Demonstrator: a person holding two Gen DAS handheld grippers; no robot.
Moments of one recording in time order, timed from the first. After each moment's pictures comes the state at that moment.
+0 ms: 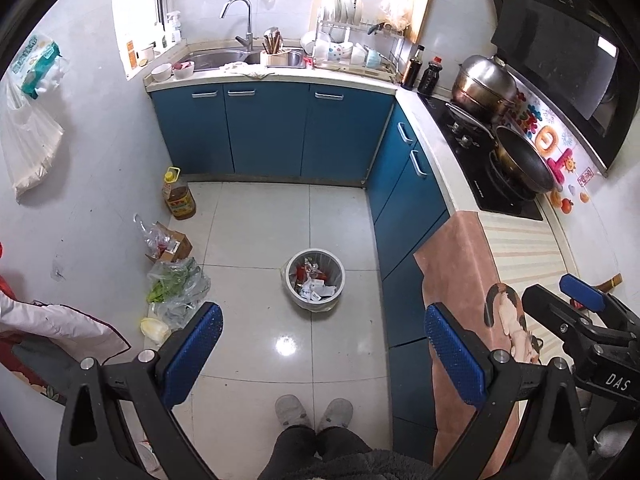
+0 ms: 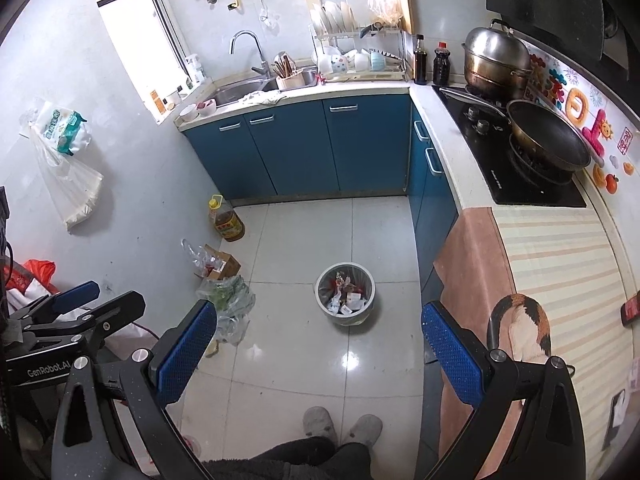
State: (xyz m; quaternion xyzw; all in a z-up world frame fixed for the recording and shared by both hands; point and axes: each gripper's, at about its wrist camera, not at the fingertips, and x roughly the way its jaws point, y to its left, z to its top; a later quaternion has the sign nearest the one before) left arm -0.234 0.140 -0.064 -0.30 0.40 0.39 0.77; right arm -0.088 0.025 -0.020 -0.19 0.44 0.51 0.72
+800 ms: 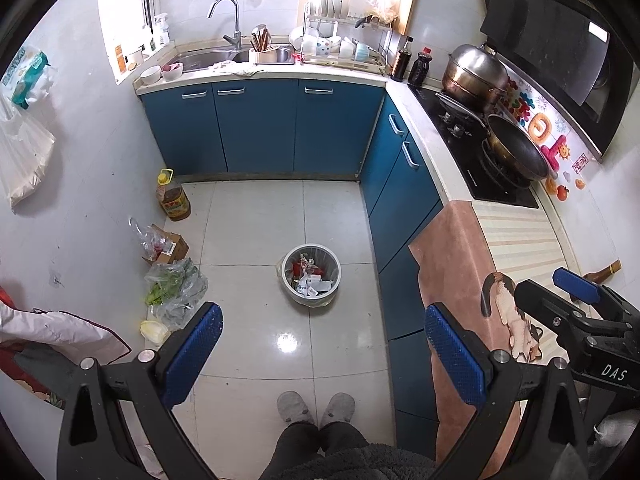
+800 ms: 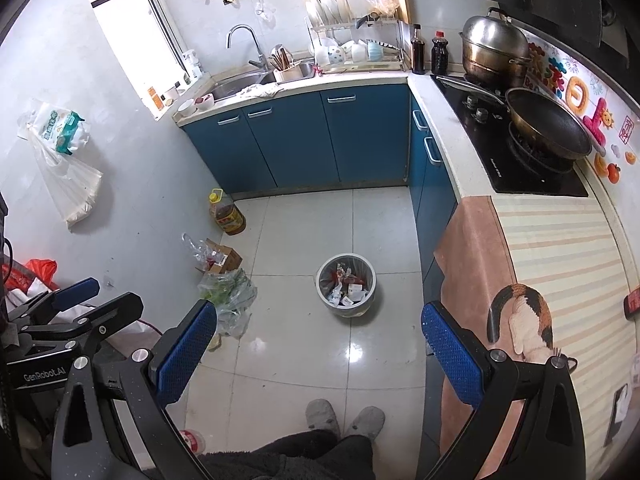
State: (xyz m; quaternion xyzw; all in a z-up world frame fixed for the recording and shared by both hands) left arm -0.228 0.136 -0.063 -0.29 0.41 0.37 0.78; right arm -0.072 0.013 -0.029 -0.20 0.45 0.51 0.71
